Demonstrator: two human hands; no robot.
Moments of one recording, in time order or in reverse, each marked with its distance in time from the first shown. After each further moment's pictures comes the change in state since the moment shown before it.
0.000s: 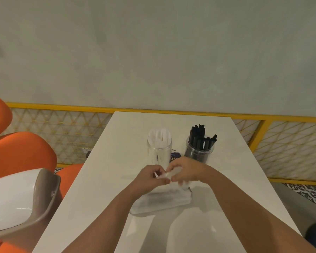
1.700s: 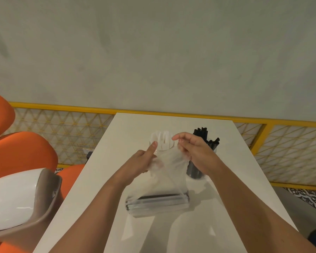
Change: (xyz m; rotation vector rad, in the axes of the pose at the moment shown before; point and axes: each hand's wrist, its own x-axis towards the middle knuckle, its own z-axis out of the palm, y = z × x) left_hand -0.019 0.062 -0.045 -0.027 0.059 -0.106; right_hand -0.002 -0.015 -0.019 0.649 0.400 -0.378
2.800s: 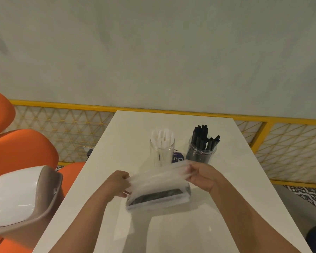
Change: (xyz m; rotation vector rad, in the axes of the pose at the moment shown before) left_hand 0.001 -0.090 -0.024 0.128 0.088 -0.428; right_hand -0.014 0.066 -0.010 0.719 0.223 0.626
